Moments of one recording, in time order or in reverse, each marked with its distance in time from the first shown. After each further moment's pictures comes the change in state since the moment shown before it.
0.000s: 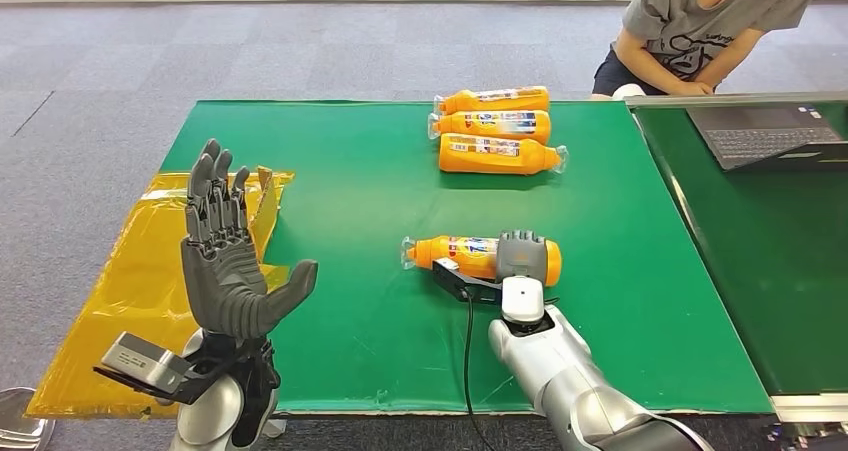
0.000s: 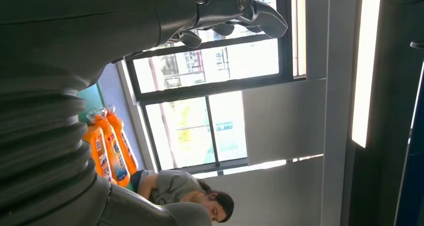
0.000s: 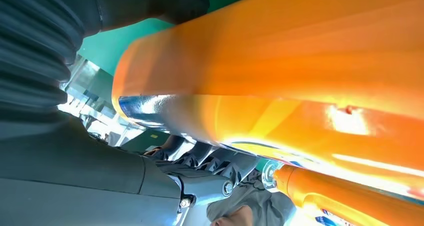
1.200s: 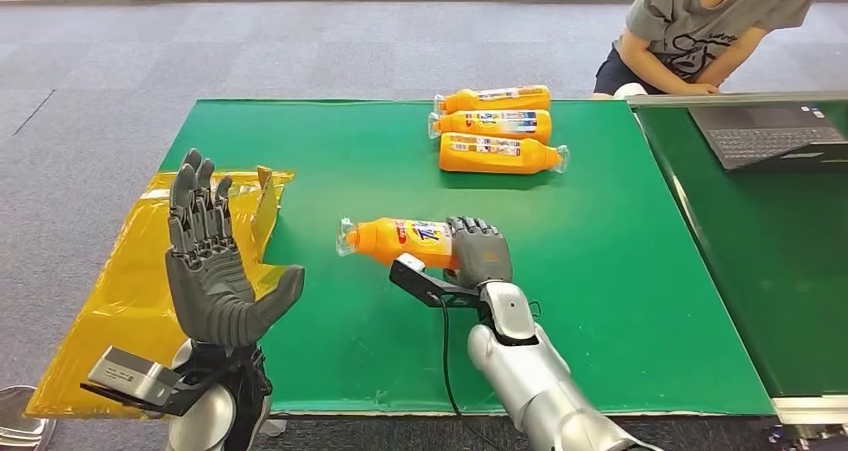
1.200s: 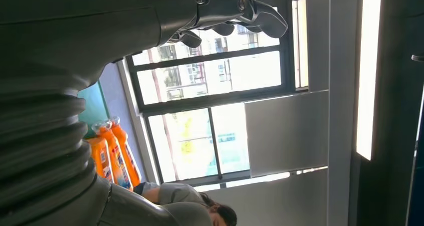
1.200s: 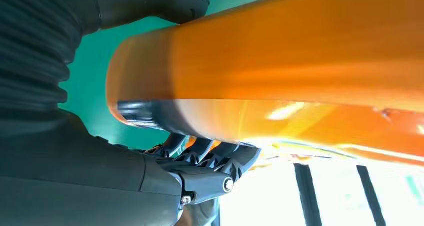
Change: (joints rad) left arm 0.044 0.000 0.024 -0.033 -0.018 0.025 -0.016; right arm 0.105 0.070 -0.044 -0.175 -0.236 -0.258 -0.406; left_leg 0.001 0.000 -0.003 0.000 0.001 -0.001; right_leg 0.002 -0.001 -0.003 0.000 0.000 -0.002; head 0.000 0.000
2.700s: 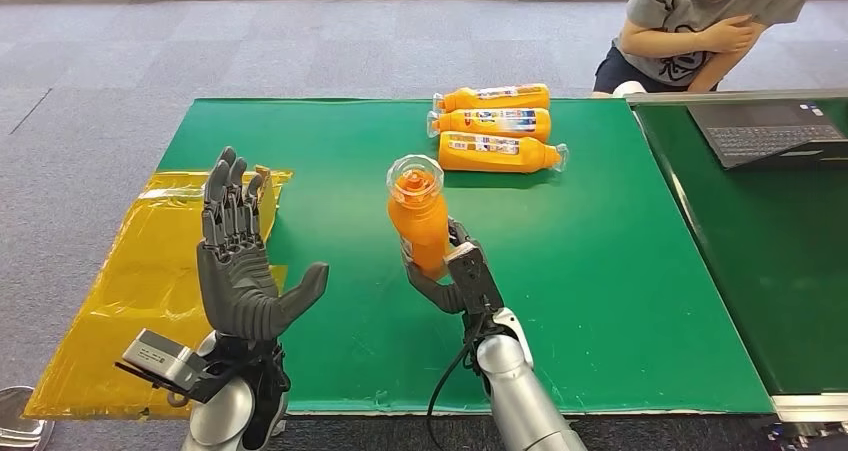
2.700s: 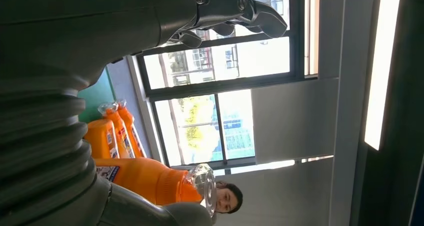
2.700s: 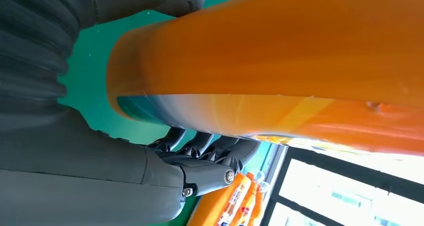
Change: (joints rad) left arm -0.034 -0.024 -0.029 0.070 0.013 -0.029 0.009; right arm 0.187 0.031 -0.006 -0.280 -0.977 0.285 -0.495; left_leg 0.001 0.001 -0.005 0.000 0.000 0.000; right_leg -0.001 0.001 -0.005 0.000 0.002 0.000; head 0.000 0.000
